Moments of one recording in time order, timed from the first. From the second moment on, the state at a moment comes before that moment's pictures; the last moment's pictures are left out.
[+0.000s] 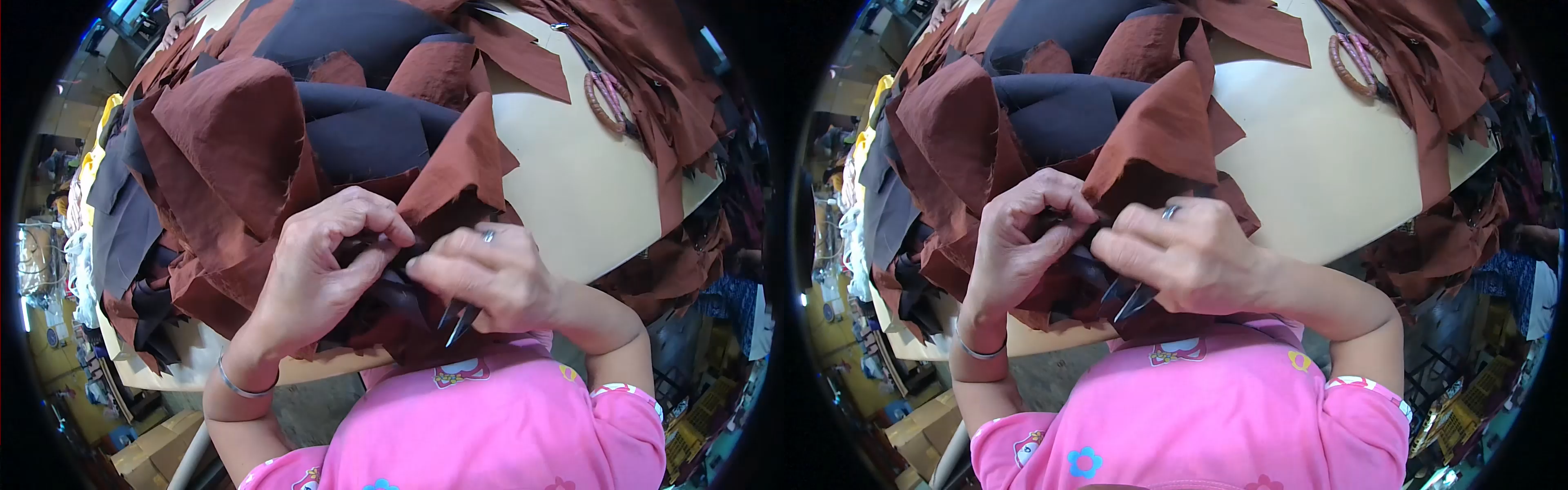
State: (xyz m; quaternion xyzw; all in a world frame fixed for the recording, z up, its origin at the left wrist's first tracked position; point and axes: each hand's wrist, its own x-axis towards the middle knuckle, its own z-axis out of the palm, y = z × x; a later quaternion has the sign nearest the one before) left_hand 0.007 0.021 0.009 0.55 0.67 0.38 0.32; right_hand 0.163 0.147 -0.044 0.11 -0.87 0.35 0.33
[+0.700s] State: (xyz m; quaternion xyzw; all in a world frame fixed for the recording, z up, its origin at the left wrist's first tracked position) left_hand 0.004 0.028 0.012 0.44 0.66 0.43 0.43; right_hand 0.170 0.146 -0.026 0.00 -0.96 0.13 0.27
